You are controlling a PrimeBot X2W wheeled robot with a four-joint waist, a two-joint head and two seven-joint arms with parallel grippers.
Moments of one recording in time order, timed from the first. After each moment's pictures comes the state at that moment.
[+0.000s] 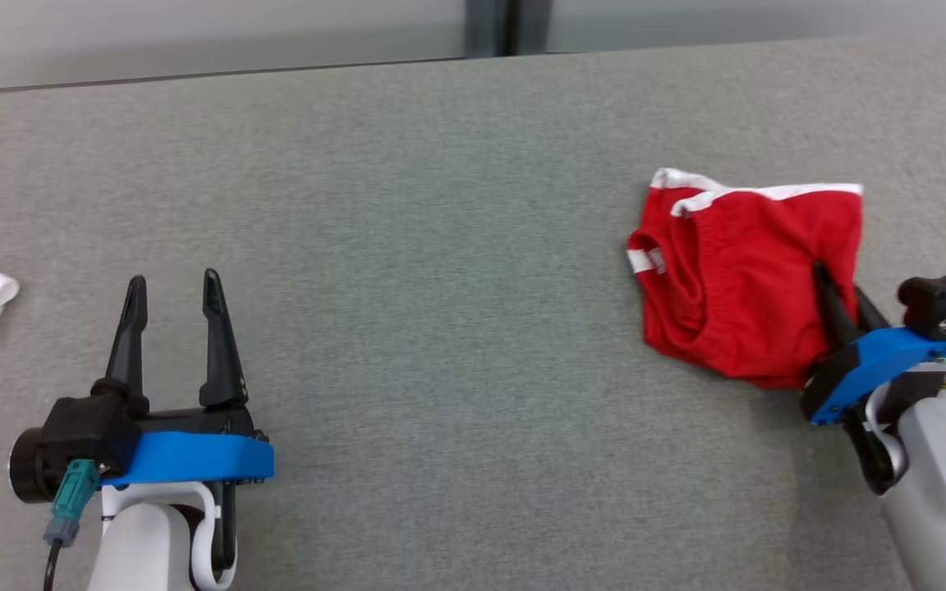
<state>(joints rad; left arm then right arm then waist) -0.20 0.05 0.02 0.18 -0.16 -0.07 -0.26 -0.59 -0.25 0.11 0.86 0.29 0.13 -0.23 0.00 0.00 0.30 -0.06</state>
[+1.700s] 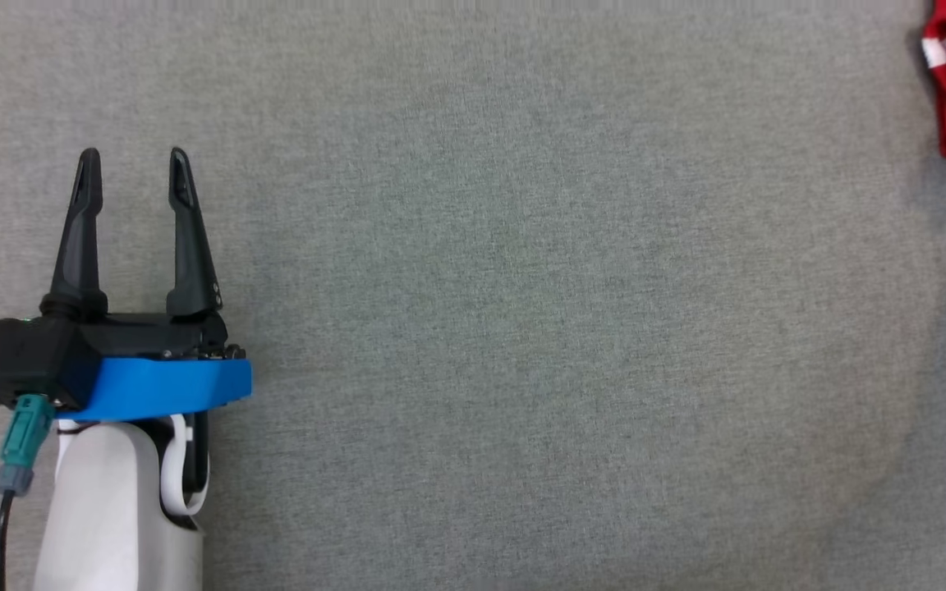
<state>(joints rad) -0.35 0.08 0.02 0.08 -0.11 -0.10 -0.26 -1.06 -0.59 0.07 0.98 0.12 0.13 -0.24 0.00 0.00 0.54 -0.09</state>
